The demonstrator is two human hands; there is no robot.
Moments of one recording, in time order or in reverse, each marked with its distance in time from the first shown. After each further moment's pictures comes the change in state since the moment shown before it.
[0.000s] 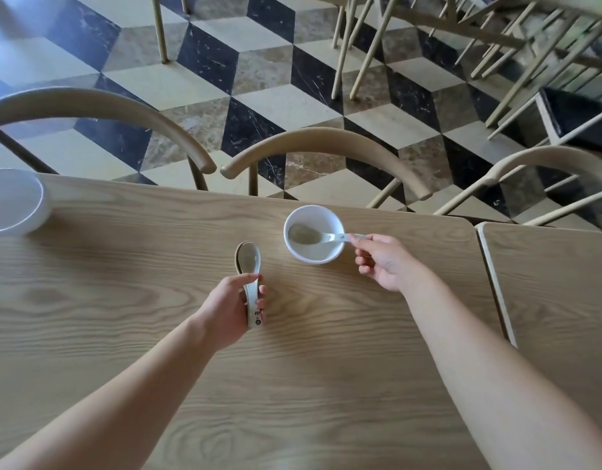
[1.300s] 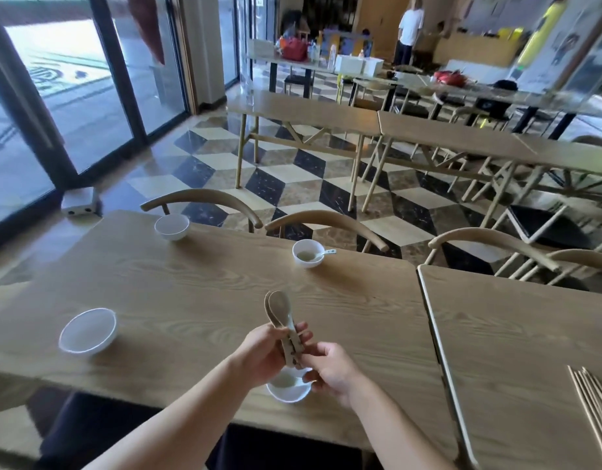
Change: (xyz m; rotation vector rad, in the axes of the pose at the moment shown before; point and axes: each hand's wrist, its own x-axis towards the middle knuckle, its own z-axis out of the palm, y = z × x) left_hand -0.285 -0.228 0.092 -0.039 -0.174 0.308; right_hand -0.393 0.186 -0.039 -0.301 -0.361 -0.212
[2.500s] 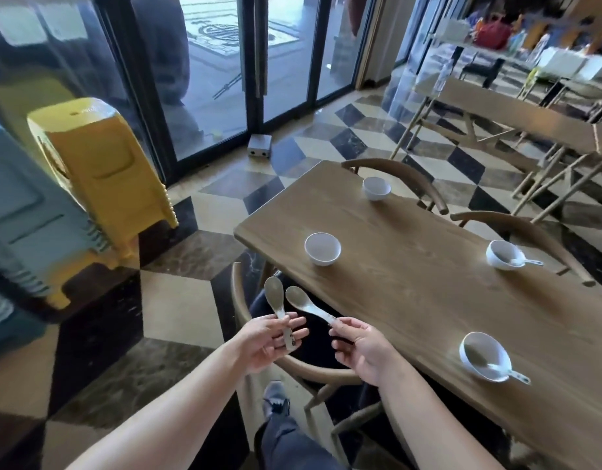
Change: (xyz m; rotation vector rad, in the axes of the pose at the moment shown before) left_hand -0.325 0.005 -0.345 -0.241 0.384 0.218; right_hand -0.037 0.070 0.369 0.143 -0.331 0.160
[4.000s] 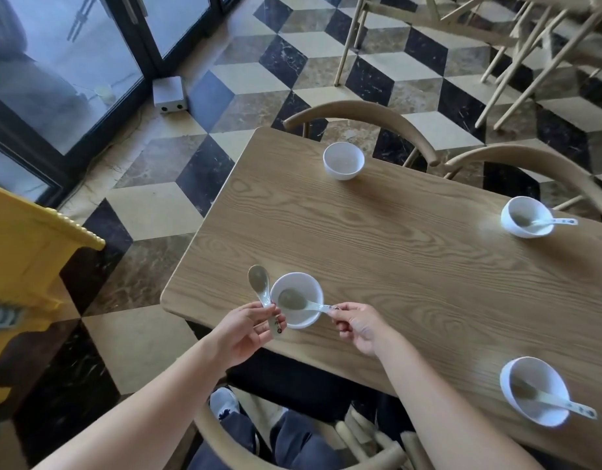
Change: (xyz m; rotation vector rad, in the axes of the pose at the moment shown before) left_hand 0.273 0.169 0.026 0.082 0.100 -0.284; right_hand 0.253 -0.123 -0.049 0.152 0.304 0.174
